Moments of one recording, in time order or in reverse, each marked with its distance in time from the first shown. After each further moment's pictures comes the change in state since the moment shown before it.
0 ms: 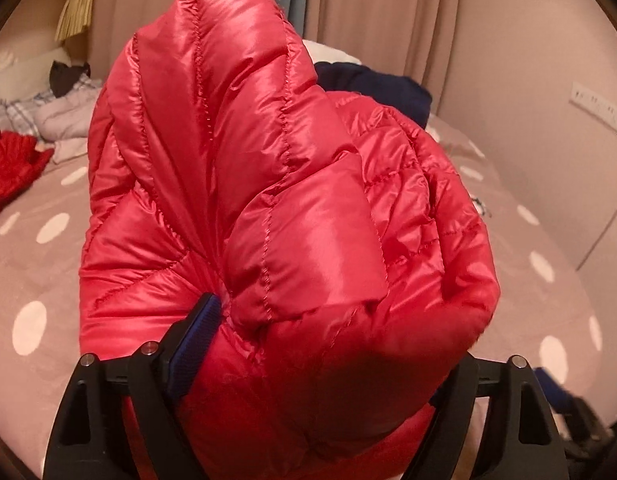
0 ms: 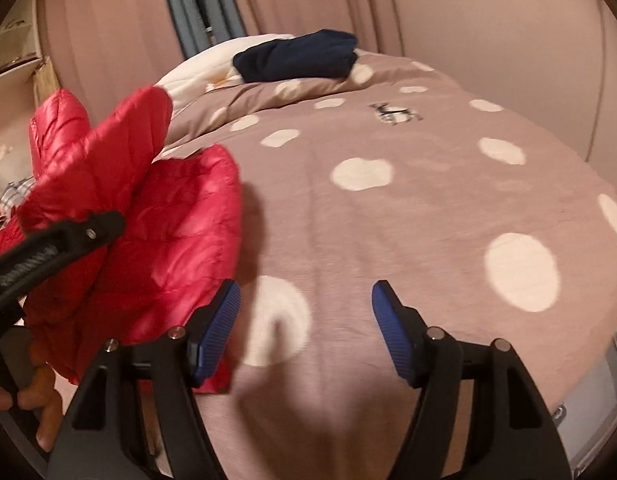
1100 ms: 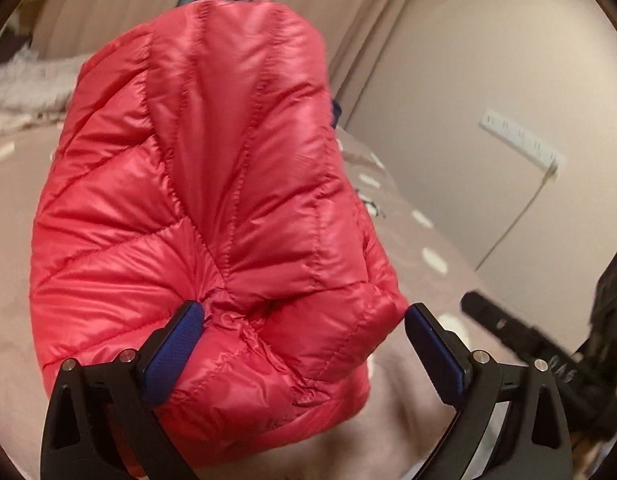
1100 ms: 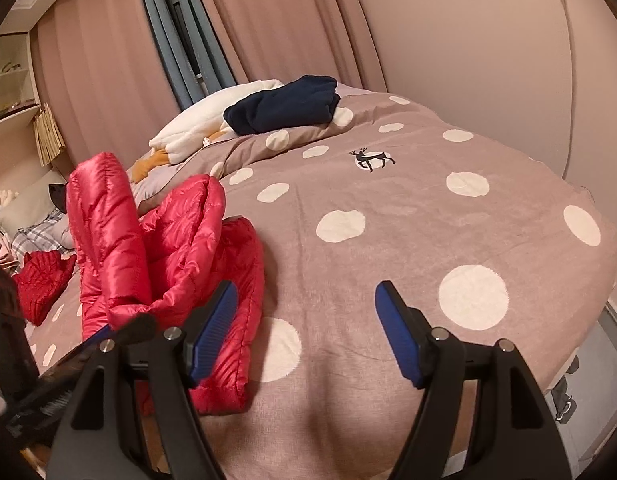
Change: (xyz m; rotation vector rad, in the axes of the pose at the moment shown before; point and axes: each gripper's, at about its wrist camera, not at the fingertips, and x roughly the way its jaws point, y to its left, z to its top) left arm -0.045 0.027 -0.024 -0.061 -0.026 -0.445; right arm -0.052 -0.019 0.021 0.080 -0.118 0.029
